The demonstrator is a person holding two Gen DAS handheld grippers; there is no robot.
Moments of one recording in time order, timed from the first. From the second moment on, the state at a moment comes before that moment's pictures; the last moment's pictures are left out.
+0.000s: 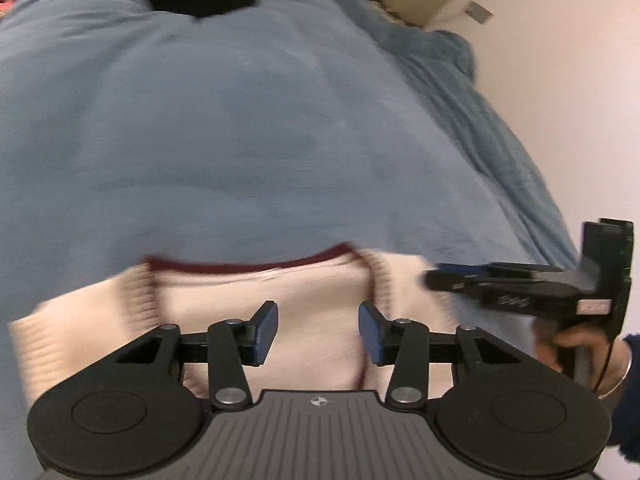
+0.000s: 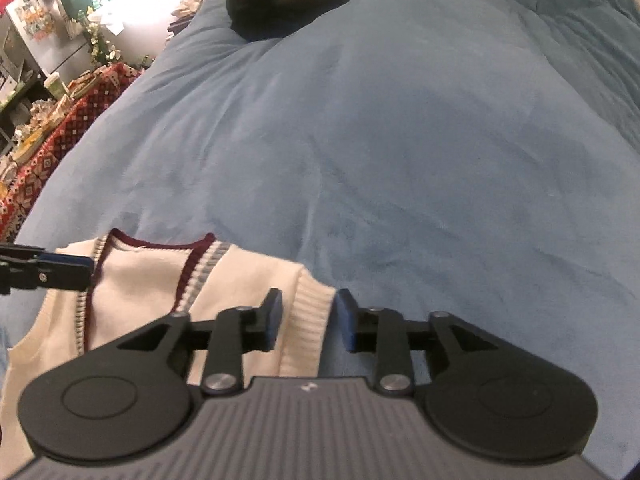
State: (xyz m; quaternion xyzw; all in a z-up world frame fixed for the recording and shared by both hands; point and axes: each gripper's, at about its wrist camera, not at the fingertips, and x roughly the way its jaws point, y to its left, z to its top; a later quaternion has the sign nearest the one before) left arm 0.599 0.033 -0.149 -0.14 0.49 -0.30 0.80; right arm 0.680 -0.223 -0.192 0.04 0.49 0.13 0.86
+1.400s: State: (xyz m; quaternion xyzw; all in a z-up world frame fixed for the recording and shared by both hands) left arm 0.636 0.108 -0.171 0.04 0.51 -0.28 0.81; right arm 0.714 -0.186 -0.168 -0.10 0.45 0.25 0.85
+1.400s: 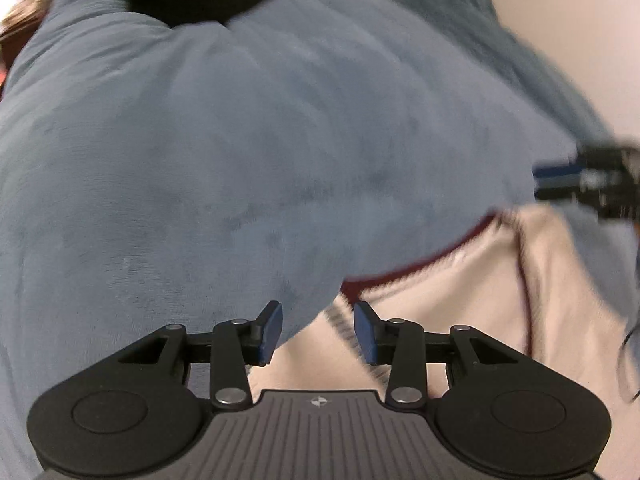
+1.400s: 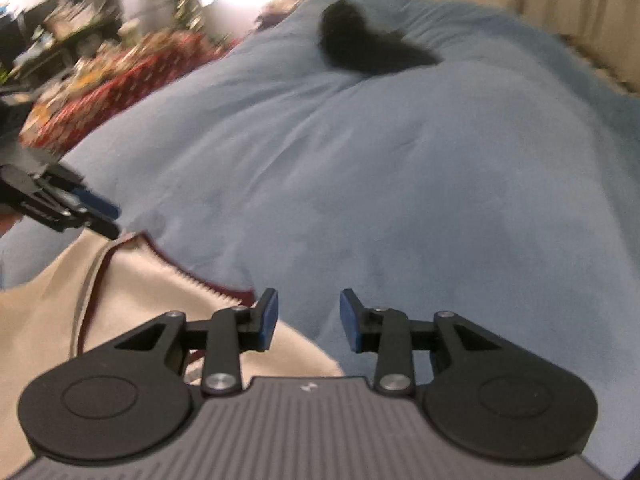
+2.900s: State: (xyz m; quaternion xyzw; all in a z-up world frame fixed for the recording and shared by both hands) left arm 0.644 0.126 -0.162 0.02 0.42 -0.15 0.89; right arm 0.732 -0.185 -0.182 -0.02 0.44 0.19 0.88
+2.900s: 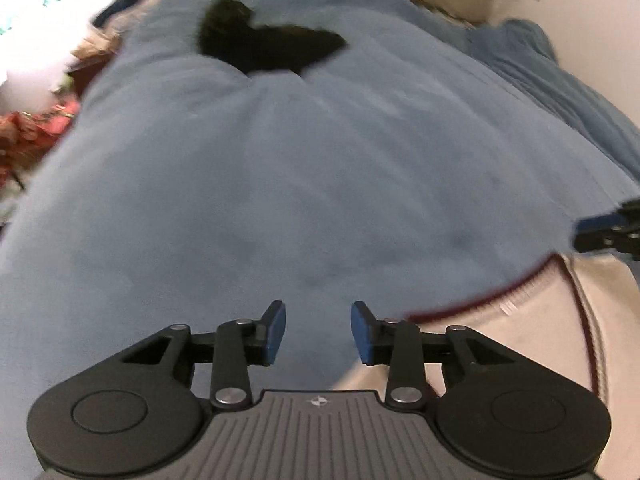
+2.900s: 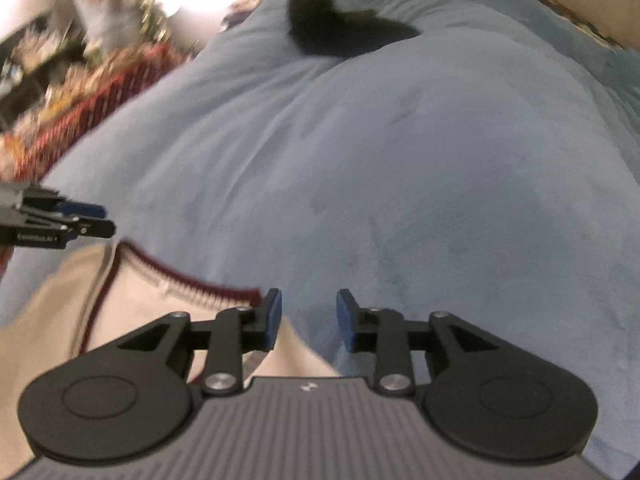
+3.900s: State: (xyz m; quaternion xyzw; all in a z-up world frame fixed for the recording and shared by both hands) left arm 0.379 0.182 -0.176 -0.11 0.50 -0.06 0.86; right arm 0.410 -0.260 -0.147 -0.01 0.47 0.08 0.88
